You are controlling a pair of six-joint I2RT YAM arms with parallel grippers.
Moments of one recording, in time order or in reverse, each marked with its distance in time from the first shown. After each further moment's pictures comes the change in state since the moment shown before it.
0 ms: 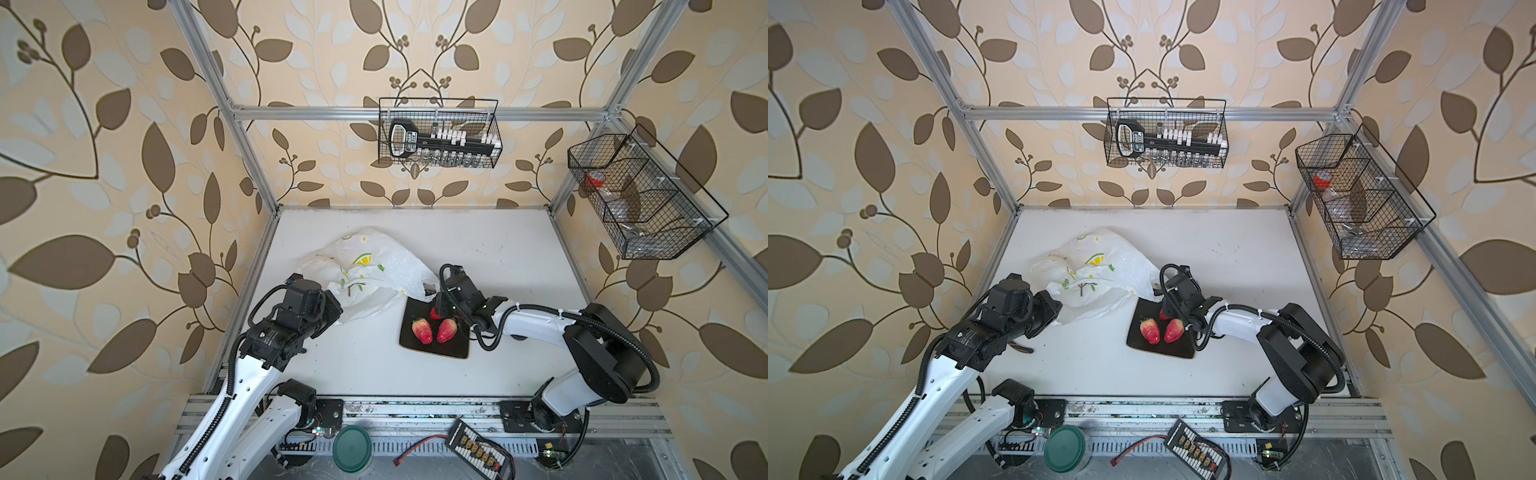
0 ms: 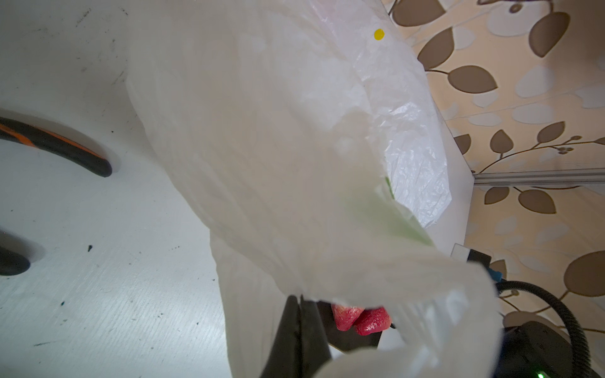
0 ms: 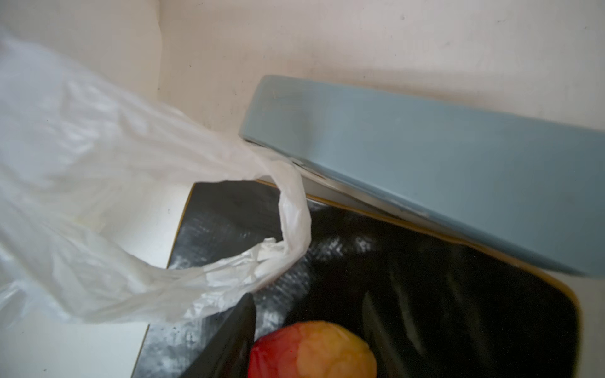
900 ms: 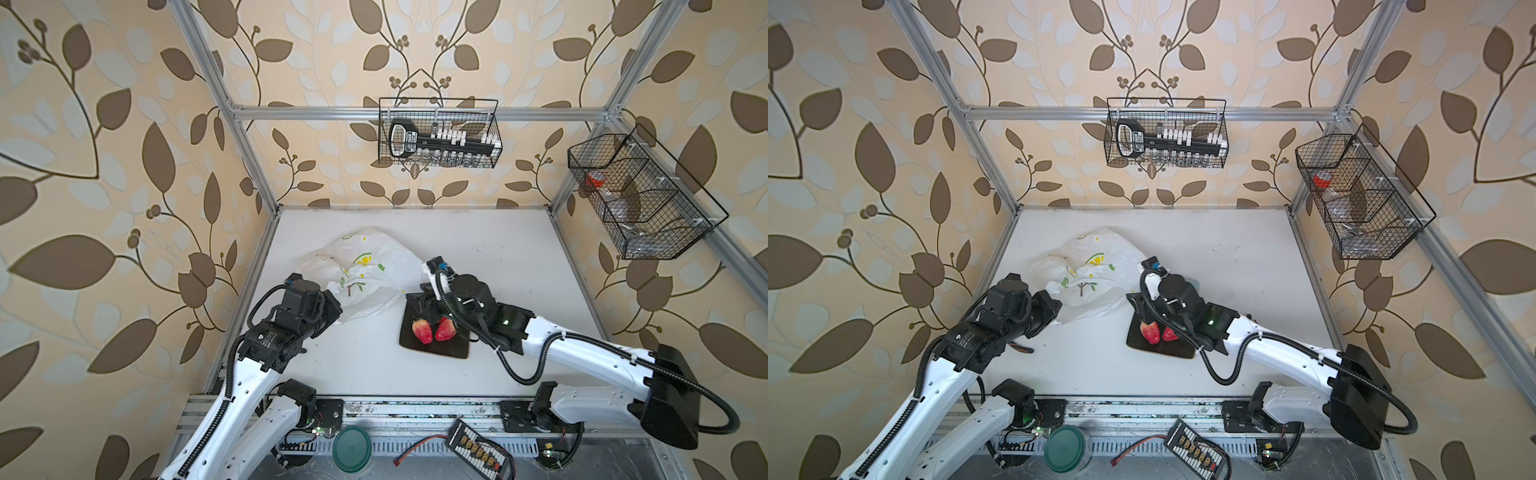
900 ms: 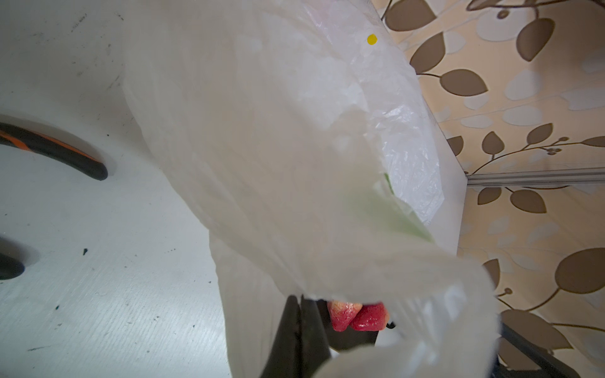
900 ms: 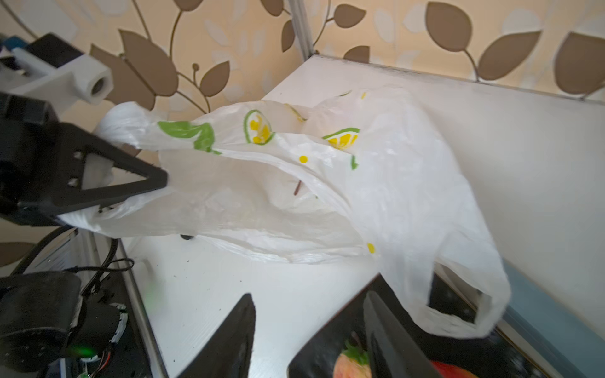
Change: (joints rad) left arm 0.000 -0.017 -0.005 0.008 0.001 0.000; right arm 0.283 -0.277 0.145 0.014 -0.059 -0.389
